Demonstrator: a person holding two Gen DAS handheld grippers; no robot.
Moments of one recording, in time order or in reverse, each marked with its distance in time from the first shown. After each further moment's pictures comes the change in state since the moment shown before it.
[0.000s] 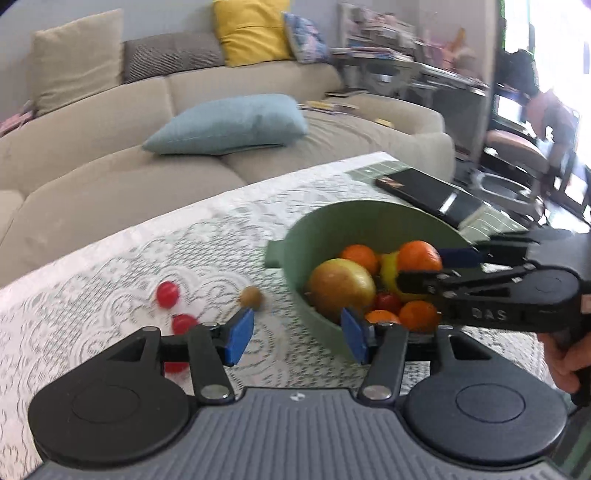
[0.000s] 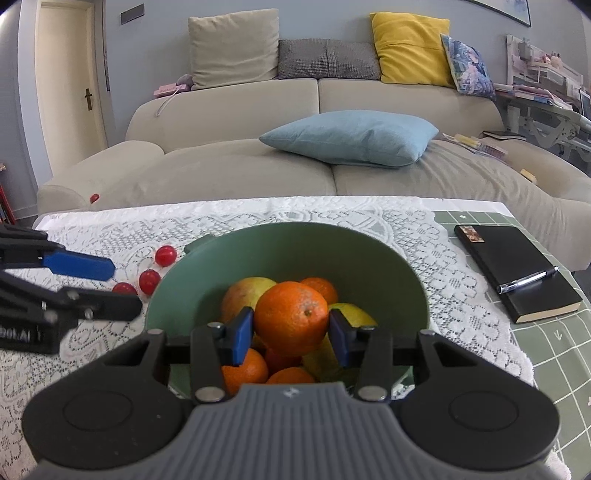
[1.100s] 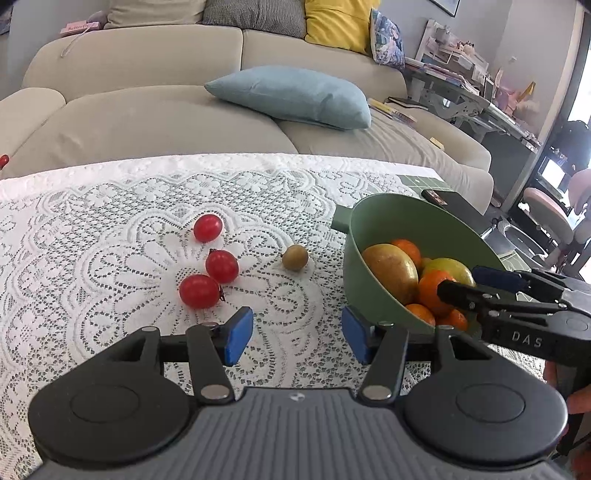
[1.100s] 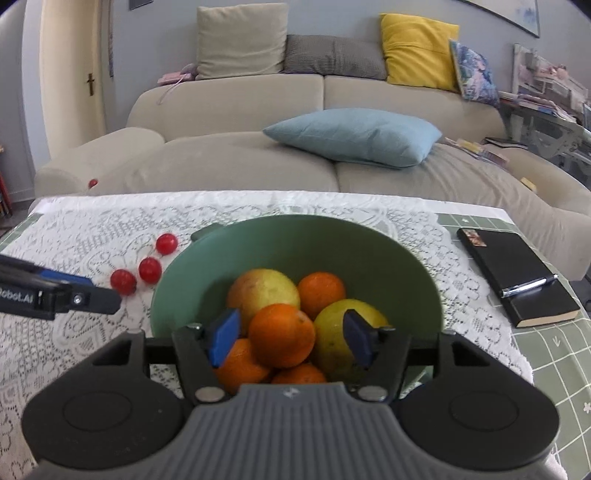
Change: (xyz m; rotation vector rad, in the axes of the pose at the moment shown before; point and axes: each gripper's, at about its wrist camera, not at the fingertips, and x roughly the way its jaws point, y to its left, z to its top) left arm -0.001 0.048 -0.028 -0.301 0.042 0.007; right arm 0.002 0.011 -0.003 -0.026 -0.007 -0.042
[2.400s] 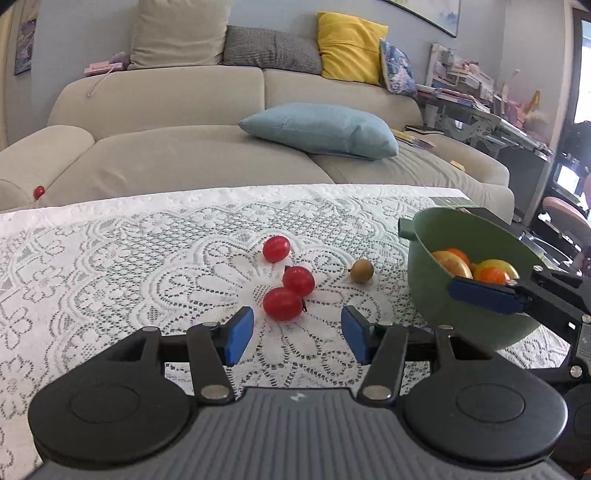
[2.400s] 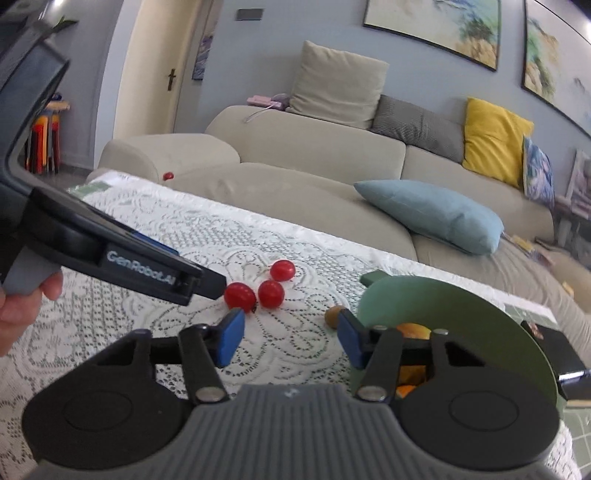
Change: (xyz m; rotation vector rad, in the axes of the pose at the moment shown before) left arm -0.017 0.047 -0.024 0.070 -0.139 0.079; right arm -0.003 0.136 -0.027 -0.325 -0.163 0.091
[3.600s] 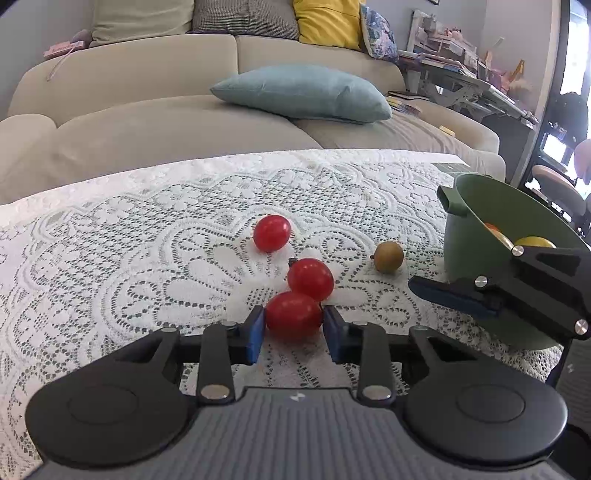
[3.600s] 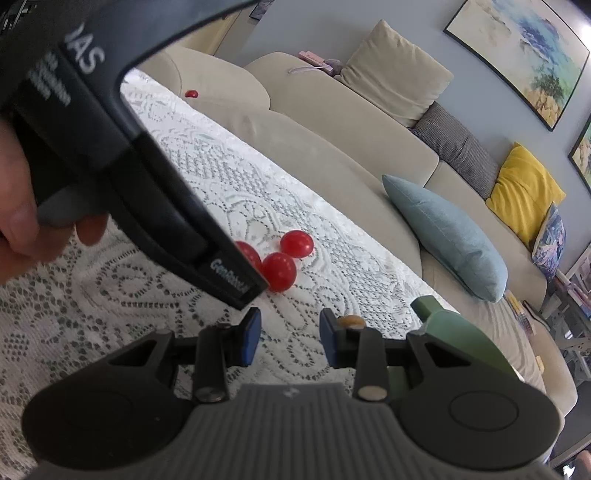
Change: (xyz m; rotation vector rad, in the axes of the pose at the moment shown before) left arm 0.078 0.021 0.010 0.048 0.096 -0.069; right arm 0.079 0.036 -0.002 -0.332 0.127 -0.064
